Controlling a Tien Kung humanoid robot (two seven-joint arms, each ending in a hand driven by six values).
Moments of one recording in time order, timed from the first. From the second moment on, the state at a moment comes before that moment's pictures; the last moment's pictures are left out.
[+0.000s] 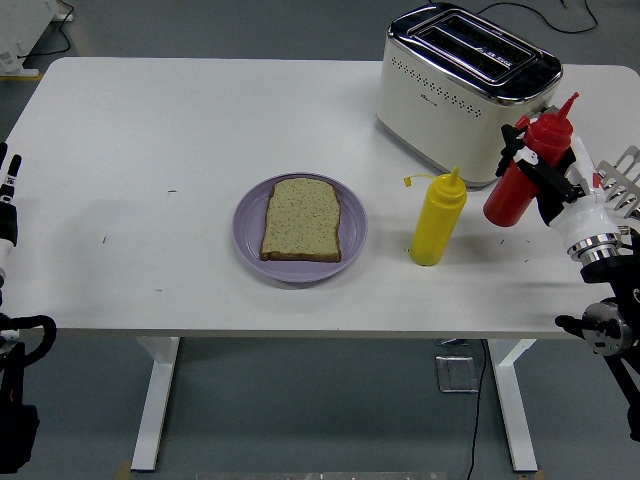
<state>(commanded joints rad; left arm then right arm) -0.14 0.00 -1.85 -1.32 0.57 0.07 -0.11 0.29 -0.27 1.17 1.42 -0.79 -0.18 0.22</state>
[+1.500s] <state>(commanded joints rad) -0.14 0.00 -1.88 -1.32 0.58 0.07 -0.11 0.94 -0.30 0.73 1.34 -1.77 -0.21 0.01</state>
